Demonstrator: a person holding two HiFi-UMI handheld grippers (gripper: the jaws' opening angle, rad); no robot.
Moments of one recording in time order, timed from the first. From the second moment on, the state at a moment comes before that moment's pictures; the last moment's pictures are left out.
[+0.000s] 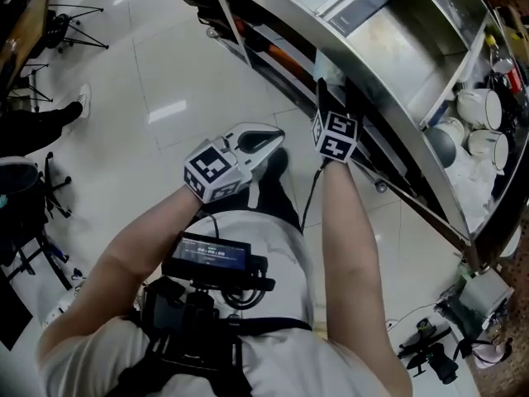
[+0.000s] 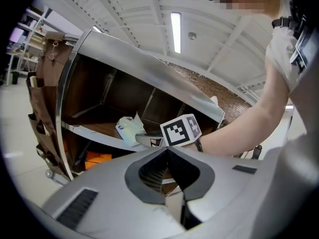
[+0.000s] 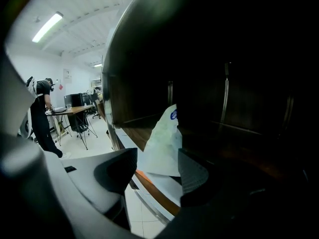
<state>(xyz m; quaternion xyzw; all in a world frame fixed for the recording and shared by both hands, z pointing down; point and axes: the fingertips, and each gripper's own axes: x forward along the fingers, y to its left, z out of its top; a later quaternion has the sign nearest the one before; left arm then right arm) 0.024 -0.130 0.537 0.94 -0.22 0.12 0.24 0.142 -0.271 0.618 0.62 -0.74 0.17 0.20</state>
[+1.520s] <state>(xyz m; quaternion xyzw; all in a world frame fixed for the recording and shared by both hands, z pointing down) 0.027 -0.125 0.524 0.94 -0.22 0.12 0.23 0.142 -0.225 0.586 0.57 -0.79 0.14 0.19</state>
